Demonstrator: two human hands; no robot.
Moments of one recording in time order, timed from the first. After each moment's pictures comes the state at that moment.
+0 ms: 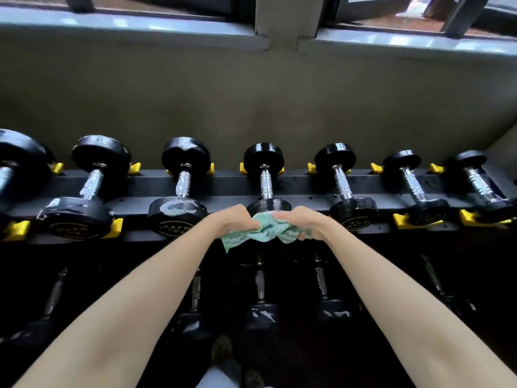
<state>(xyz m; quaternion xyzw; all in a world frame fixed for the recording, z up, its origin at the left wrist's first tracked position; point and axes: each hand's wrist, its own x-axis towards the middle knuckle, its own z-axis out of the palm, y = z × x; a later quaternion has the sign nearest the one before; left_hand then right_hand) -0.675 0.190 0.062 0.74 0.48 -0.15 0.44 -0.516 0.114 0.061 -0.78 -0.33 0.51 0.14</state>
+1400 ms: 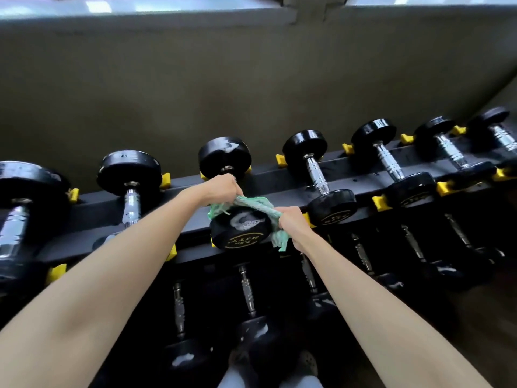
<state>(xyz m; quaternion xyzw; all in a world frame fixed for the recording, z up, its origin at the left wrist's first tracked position) -0.803 0.347 0.069 0.82 0.39 -0.11 0.40 -0.698 0.213 0.011 -0.81 -0.19 0.43 0.35</state>
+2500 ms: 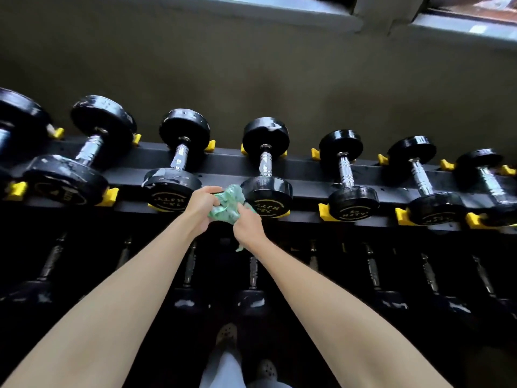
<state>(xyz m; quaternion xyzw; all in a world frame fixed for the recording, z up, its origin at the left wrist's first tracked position) -0.923 0.257 0.022 0.39 0.60 0.27 0.65 -0.828 0.193 0.001 -0.76 -0.48 0.37 0.22</state>
